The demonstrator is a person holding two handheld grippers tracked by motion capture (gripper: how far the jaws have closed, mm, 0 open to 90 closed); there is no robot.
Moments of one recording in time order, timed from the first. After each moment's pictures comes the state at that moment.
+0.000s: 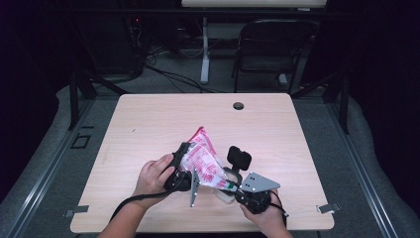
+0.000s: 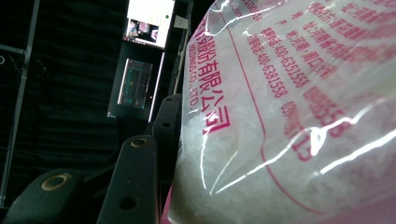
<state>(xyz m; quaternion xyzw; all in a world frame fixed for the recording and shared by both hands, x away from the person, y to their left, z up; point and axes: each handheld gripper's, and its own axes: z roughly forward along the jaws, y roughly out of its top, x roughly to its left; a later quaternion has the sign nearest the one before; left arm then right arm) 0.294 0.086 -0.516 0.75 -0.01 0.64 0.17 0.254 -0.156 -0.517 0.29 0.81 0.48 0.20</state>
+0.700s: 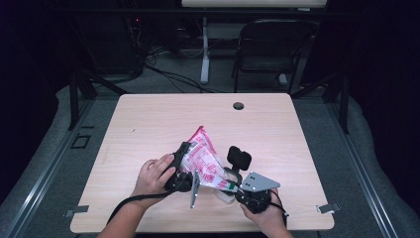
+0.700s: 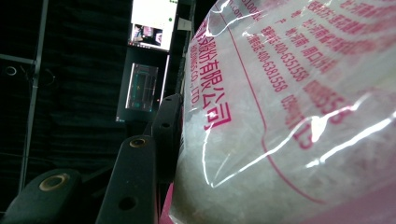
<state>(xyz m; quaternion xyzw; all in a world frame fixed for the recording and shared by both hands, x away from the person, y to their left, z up) 0.291 0.085 -0.513 0.74 -0.03 0.65 0.15 0.256 -0.157 -0.518 0.29 0.81 0.48 0.20</state>
